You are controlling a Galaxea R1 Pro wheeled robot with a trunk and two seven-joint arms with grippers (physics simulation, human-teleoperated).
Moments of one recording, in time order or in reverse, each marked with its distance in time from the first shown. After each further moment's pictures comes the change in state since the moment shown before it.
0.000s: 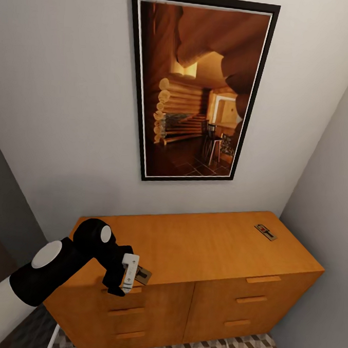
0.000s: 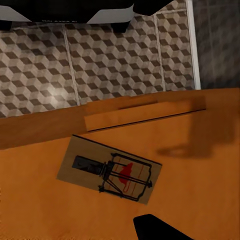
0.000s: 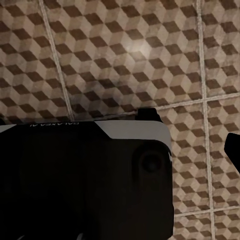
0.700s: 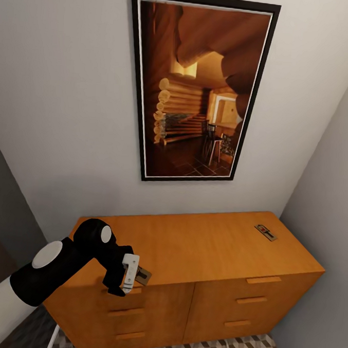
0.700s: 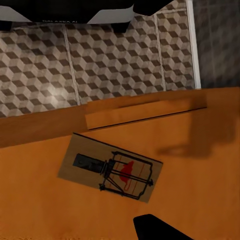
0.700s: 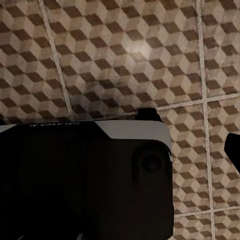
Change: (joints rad) left arm 0.000 -0.002 -0.001 0.000 0.000 0.000 0.000; right arm 0.000 0.000 0.000 0.000 0.000 0.000 0.000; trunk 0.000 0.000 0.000
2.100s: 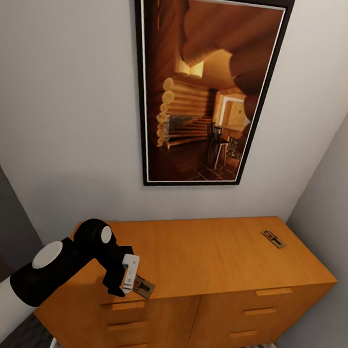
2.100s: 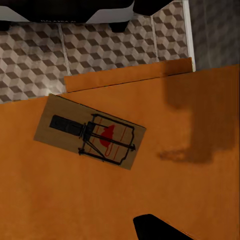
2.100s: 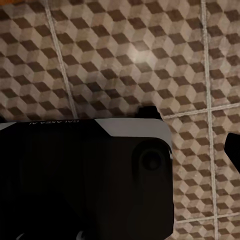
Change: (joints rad) left arm 0.000 0.000 -0.004 0.000 -0.003 -0.003 0.000; right arm 0.006 0.000 0.000 0.000 0.000 -0.001 0.000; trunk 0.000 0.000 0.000
